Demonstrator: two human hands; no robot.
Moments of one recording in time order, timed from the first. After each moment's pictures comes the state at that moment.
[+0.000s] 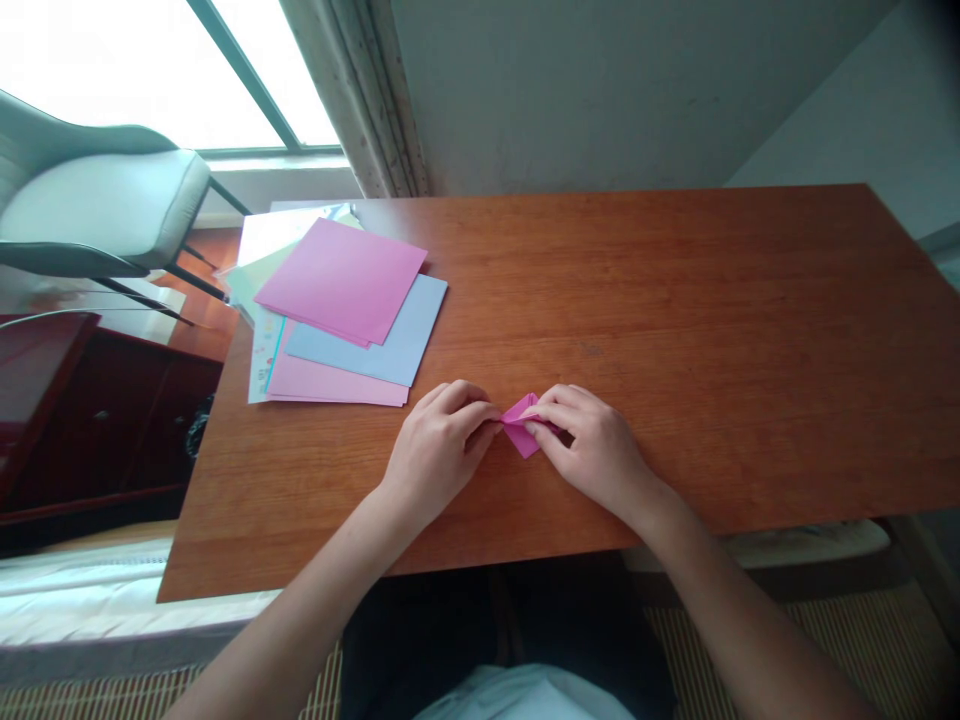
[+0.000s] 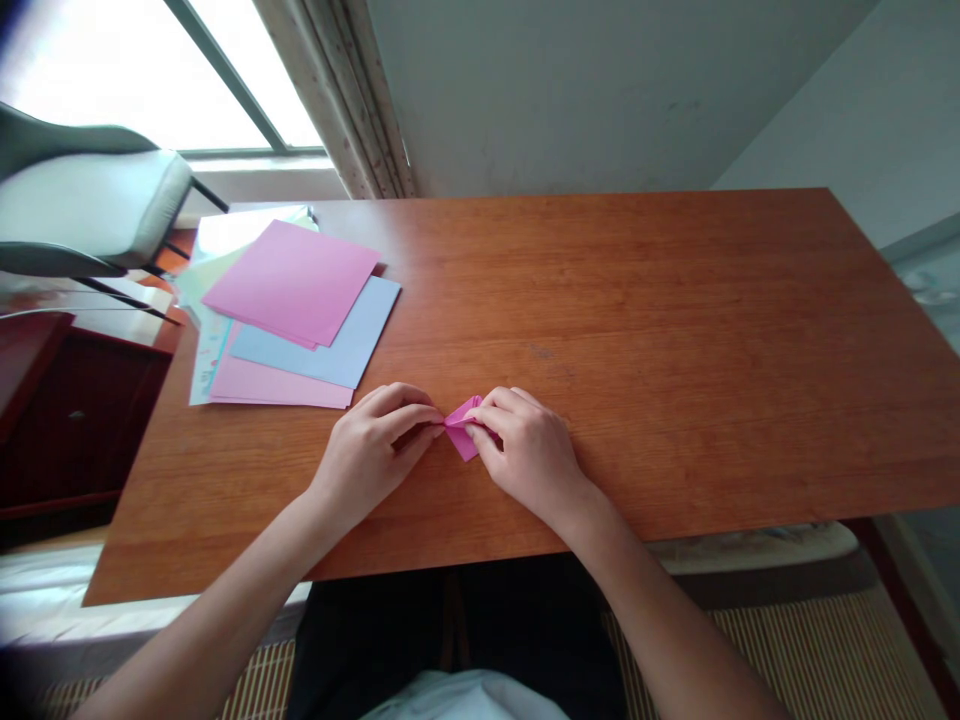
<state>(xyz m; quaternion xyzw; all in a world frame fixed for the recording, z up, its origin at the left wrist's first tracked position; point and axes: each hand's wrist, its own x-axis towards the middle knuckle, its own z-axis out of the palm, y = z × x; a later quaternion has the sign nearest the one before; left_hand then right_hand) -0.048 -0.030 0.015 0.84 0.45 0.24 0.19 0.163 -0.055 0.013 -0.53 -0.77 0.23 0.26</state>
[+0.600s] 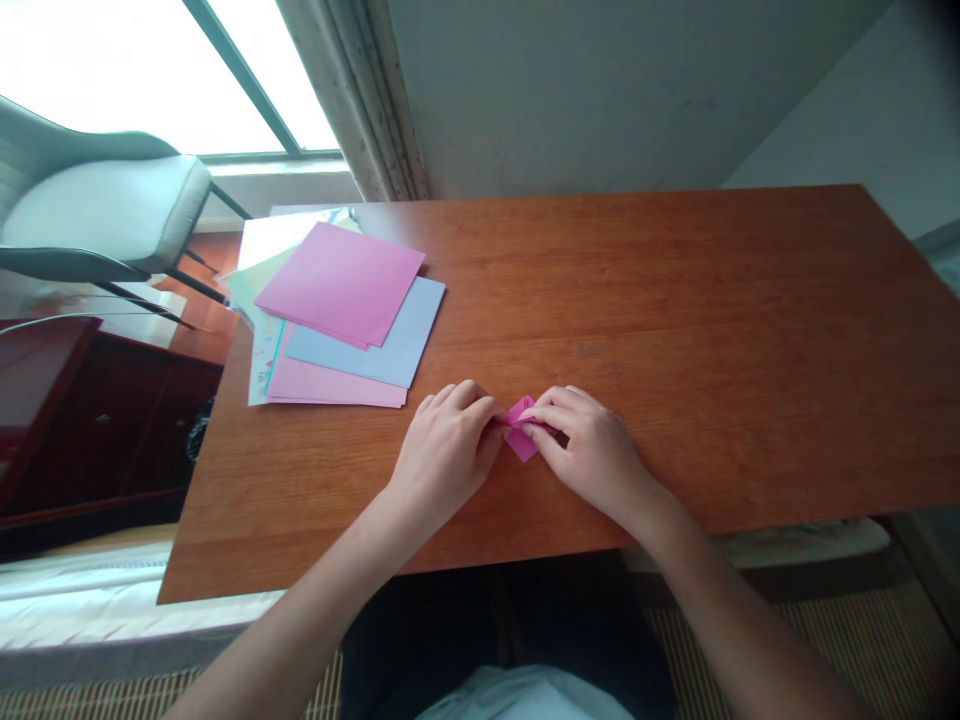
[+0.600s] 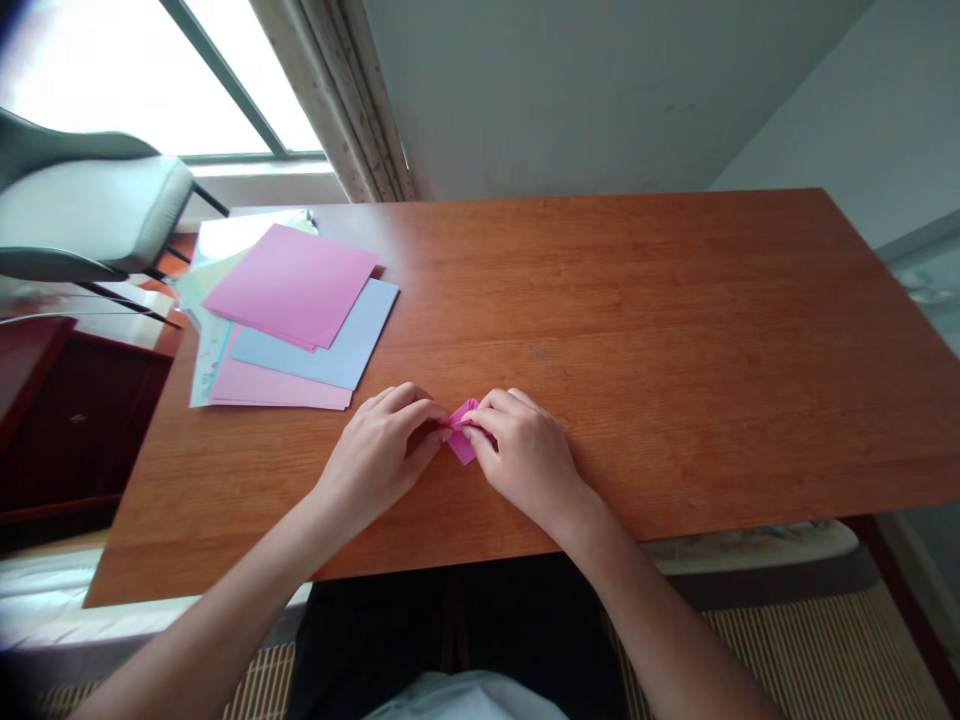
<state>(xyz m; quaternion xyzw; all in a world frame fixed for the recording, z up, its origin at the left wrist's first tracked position) -0.033 -0.030 0.027 0.85 0.47 0.14 0.18 0.161 -0.056 0.017 -0.55 -0.77 0.24 0.25</state>
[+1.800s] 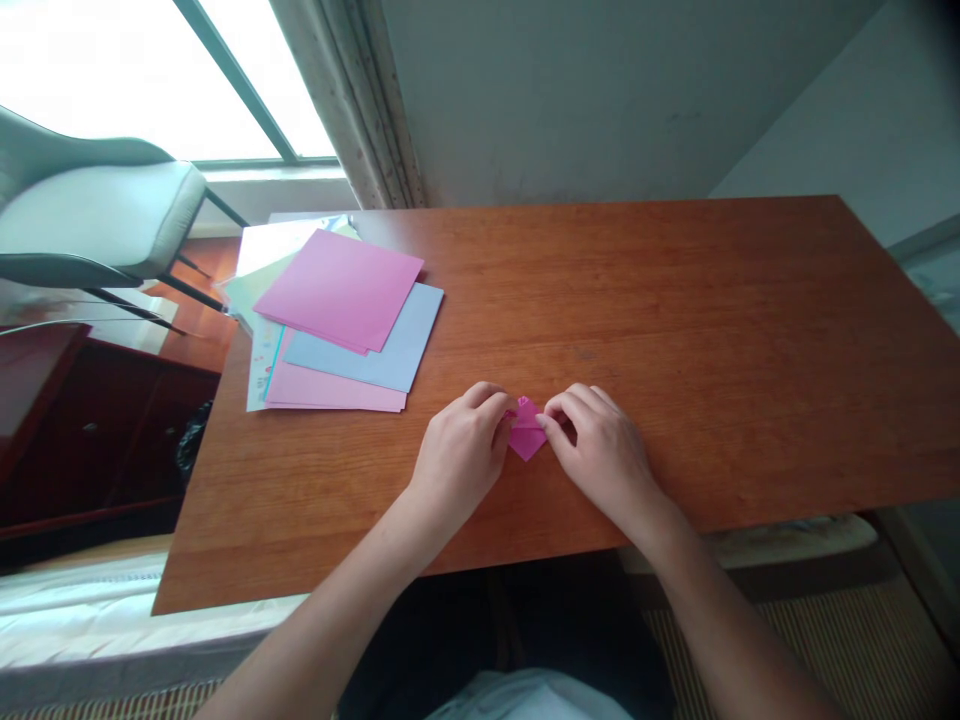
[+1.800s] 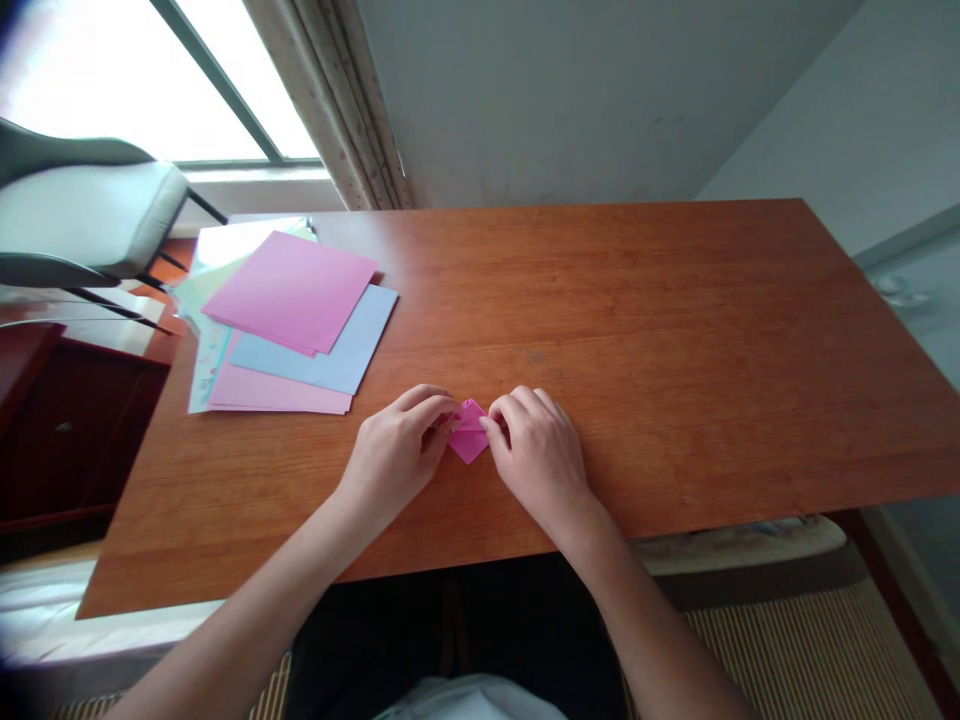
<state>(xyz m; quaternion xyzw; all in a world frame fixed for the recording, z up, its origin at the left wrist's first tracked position) -0.017 -0.033 0.024 0.82 0.51 0.17 0.21 0.166 -0.061 0.015 -0.63 -0.73 0.16 0.20</state>
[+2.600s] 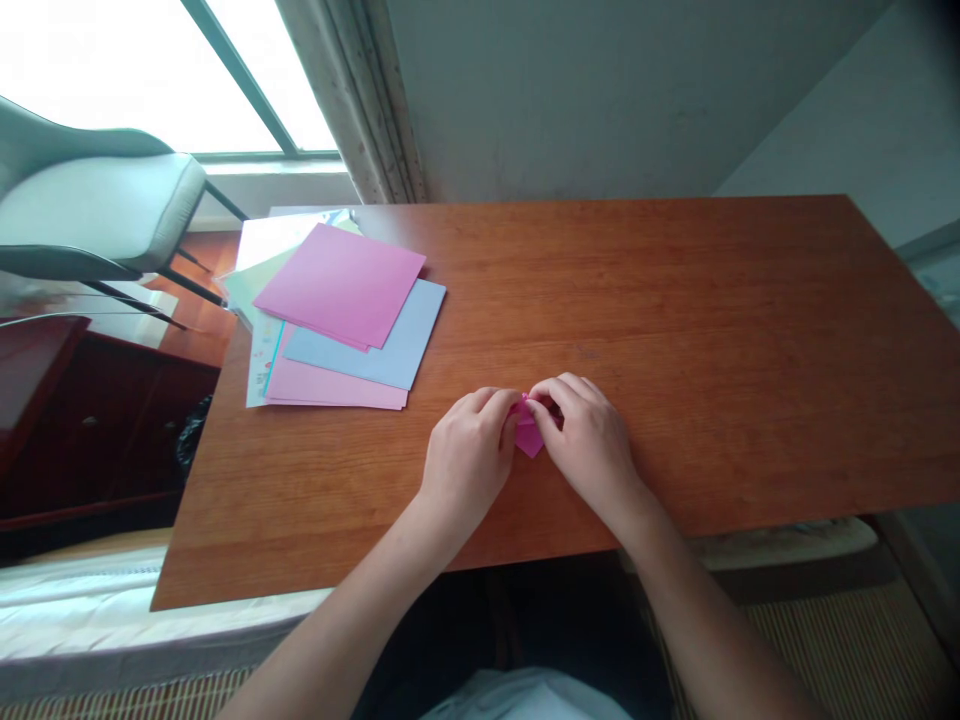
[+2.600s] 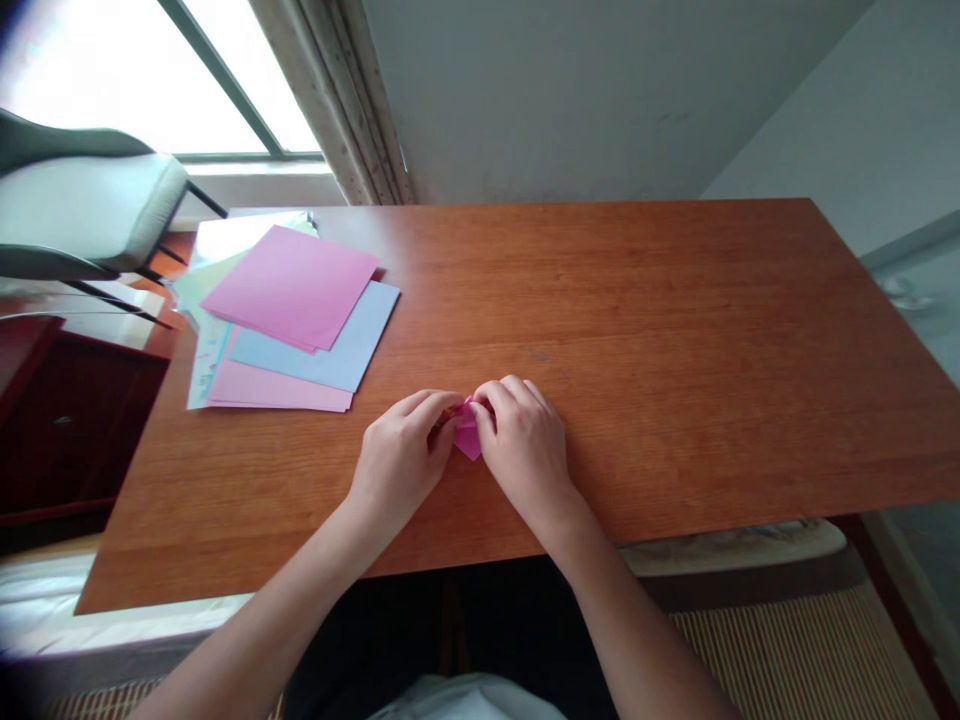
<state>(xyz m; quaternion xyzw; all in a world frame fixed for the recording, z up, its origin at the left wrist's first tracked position) -0.008 -0.040 0.021 0.79 0.54 0.21 0.20 0.150 -0.047 0.013 -0.65 -0.71 0.17 0.23</state>
